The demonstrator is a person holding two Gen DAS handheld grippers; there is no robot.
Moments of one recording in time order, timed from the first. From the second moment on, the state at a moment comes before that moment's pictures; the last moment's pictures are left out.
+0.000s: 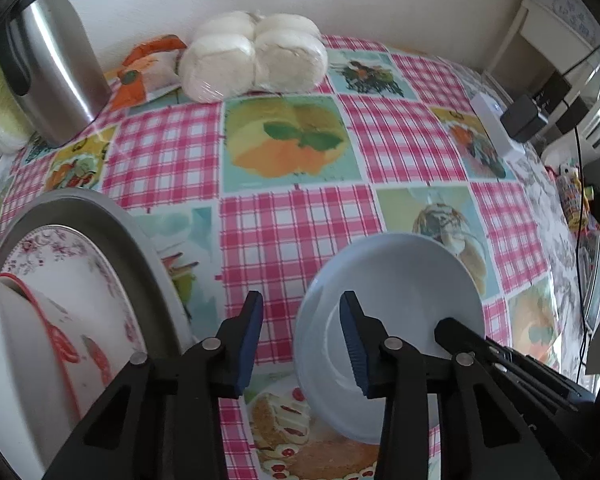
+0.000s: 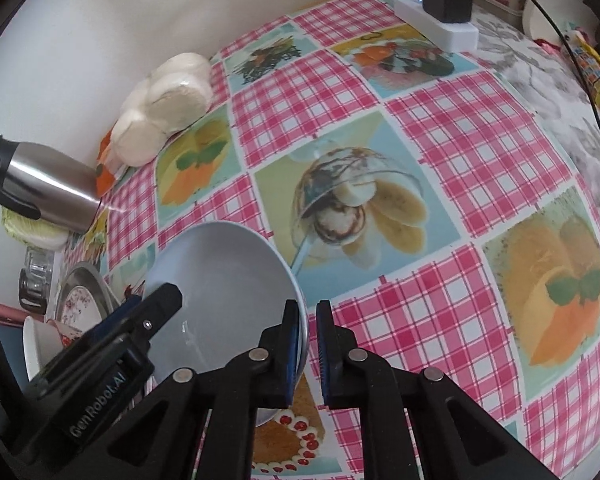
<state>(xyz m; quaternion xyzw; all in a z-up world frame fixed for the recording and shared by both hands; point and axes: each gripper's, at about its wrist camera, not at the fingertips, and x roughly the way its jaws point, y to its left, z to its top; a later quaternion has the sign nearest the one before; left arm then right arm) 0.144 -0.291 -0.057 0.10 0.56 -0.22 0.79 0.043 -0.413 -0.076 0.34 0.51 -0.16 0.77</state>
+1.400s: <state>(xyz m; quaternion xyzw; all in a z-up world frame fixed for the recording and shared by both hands) 0.130 -0.273 0.031 0.03 0.49 -0.27 0.83 0.030 -0.402 0.004 0.35 0.43 -0.15 0.82</state>
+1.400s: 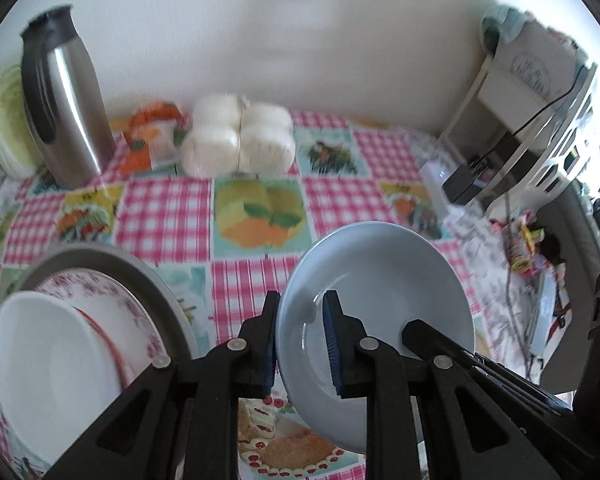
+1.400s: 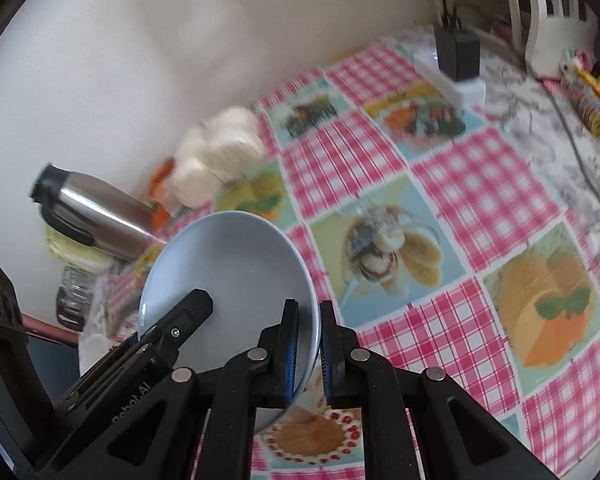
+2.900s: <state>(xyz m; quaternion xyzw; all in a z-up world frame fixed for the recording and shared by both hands) 0.156 -0.059 0.032 -0.16 0.50 -0.17 0.83 0.102 -0.220 0.038 0.22 0.47 -0.03 0.86</state>
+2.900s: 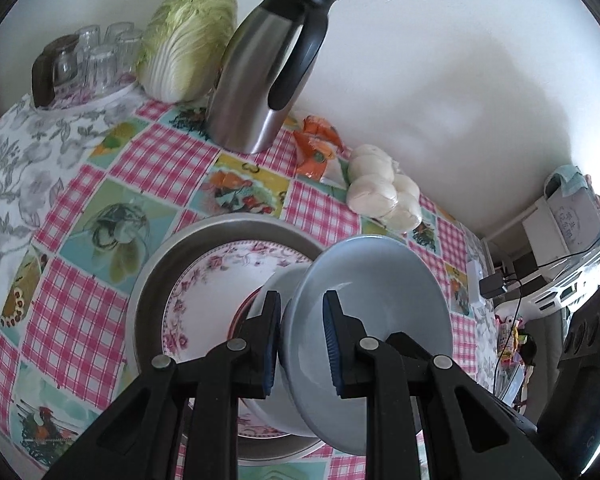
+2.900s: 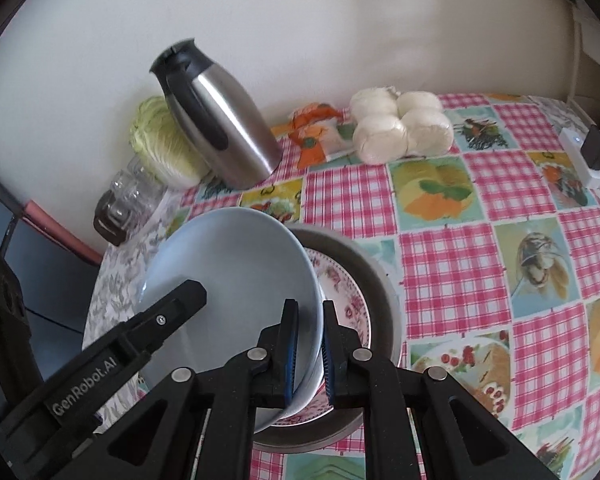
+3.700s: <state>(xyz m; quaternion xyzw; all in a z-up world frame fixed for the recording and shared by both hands) 0.148 -0.050 0.051 -0.14 0.48 -0.15 0.85 0.095 -0.209 0.042 0.17 0.47 -0.05 0.86</state>
